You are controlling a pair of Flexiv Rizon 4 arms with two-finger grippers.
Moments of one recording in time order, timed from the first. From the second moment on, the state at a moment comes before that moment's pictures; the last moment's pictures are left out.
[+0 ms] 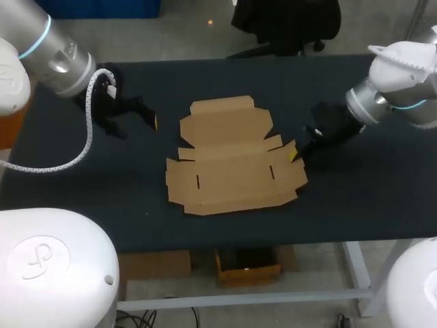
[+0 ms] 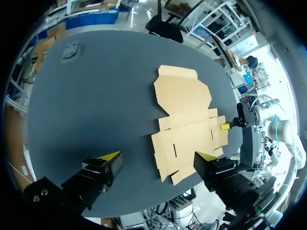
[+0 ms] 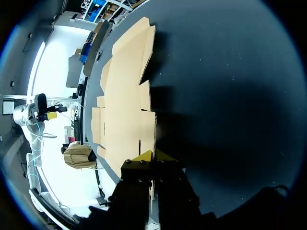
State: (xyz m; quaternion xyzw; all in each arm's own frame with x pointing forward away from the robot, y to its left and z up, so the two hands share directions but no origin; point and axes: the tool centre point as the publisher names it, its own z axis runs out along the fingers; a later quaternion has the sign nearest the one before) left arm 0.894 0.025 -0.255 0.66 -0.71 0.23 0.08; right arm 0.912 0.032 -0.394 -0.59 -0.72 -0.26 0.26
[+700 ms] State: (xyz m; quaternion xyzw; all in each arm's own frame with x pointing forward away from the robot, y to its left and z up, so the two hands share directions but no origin) left arm 0.891 0.025 -0.254 0.66 -0.71 0.23 0.08; right arm 0.904 0.030 -0.398 -0.60 -0.70 -0.26 0.27
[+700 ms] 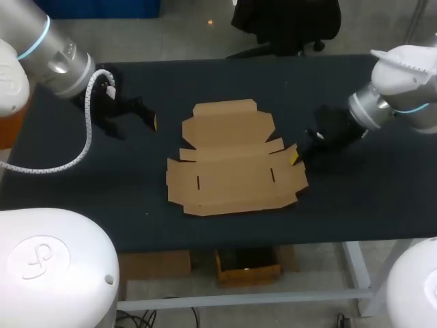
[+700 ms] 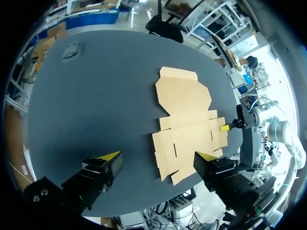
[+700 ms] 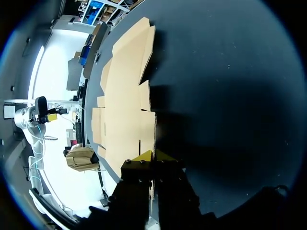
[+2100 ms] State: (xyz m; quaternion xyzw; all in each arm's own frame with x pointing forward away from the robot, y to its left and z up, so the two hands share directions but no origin) left arm 0.897 0.026 -0.247 0.64 -0.72 0.24 0.09; right arm 0.935 -0.027 -0.335 -0.57 -0.74 -0.31 0.16
